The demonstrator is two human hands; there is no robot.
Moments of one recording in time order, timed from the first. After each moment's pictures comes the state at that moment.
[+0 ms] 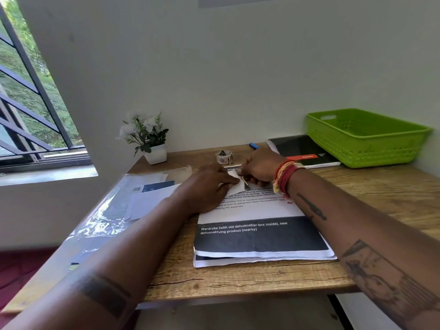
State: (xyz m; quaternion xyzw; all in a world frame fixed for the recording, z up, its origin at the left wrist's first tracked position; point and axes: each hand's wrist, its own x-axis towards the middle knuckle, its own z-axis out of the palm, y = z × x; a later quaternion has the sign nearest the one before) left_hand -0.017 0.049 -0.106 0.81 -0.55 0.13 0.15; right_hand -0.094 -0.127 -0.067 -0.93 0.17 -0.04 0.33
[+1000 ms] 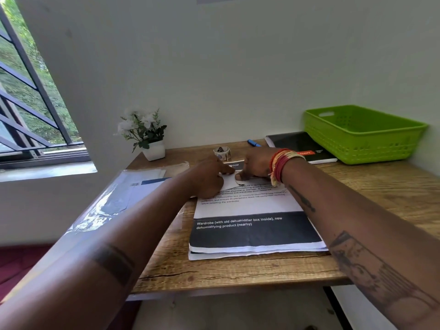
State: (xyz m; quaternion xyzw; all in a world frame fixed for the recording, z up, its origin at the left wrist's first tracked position) left_hand -0.010 0.028 -0.087 0.88 -0.46 0.00 0.07; right_hand -0.092 -0.133 -0.058 -0.99 0.12 0.04 0.08
